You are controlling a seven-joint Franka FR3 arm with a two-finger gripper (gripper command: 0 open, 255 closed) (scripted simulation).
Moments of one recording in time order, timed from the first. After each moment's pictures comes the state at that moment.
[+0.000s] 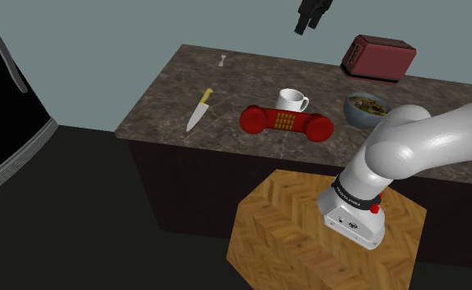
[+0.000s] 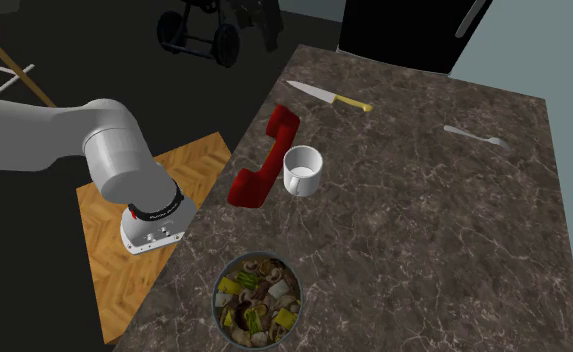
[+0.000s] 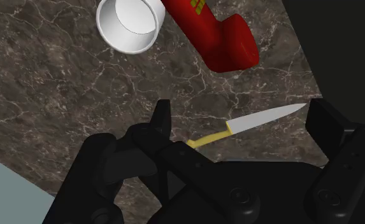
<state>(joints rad) 0.02 -0.81 -0.05 -2.28 -0.01 1.63 -0.15</state>
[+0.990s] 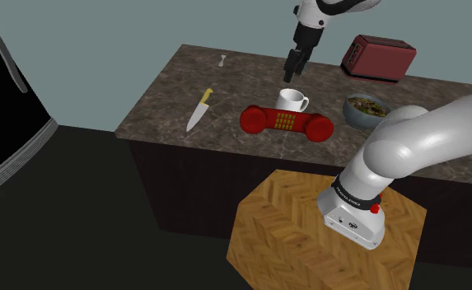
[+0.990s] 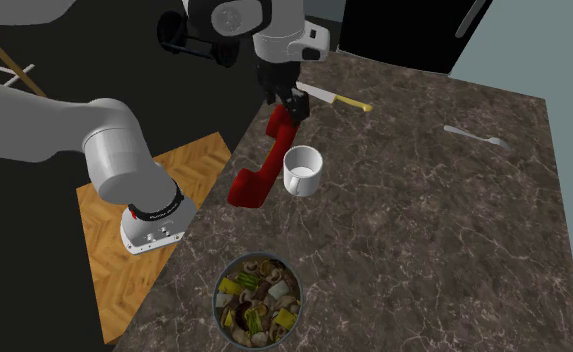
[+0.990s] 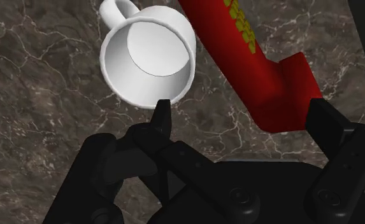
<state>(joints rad) -0.02 -0.67 -0.17 -2.56 -0.09 1.94 -0.25</state>
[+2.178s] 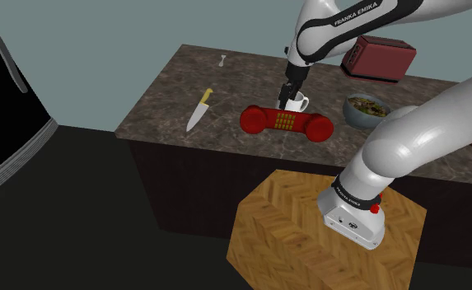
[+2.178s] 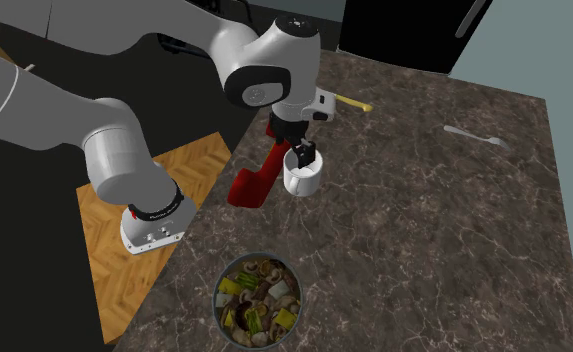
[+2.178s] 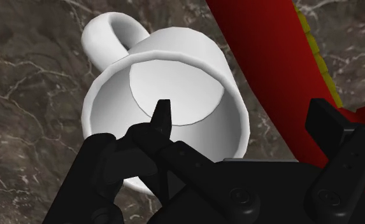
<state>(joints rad) -0.05 -0.45 -0.25 -2.71 -0.14 2.25 -0.31</state>
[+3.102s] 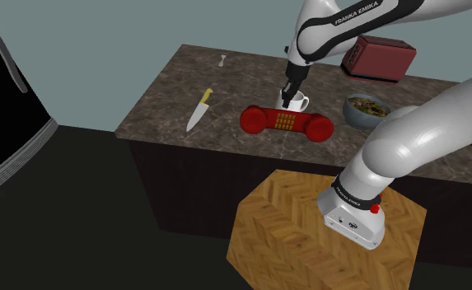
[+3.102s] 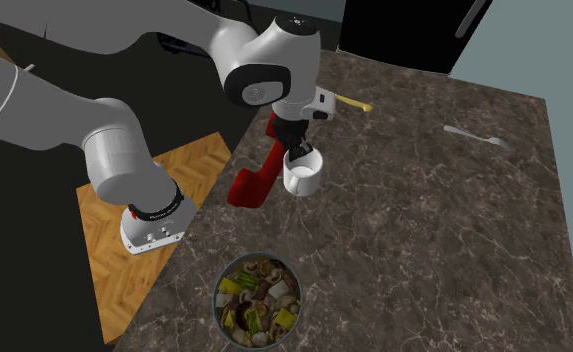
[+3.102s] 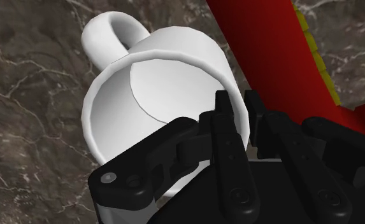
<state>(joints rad) -0.05 -0.46 -0.25 -2.71 -0.14 2.24 -0.31</state>
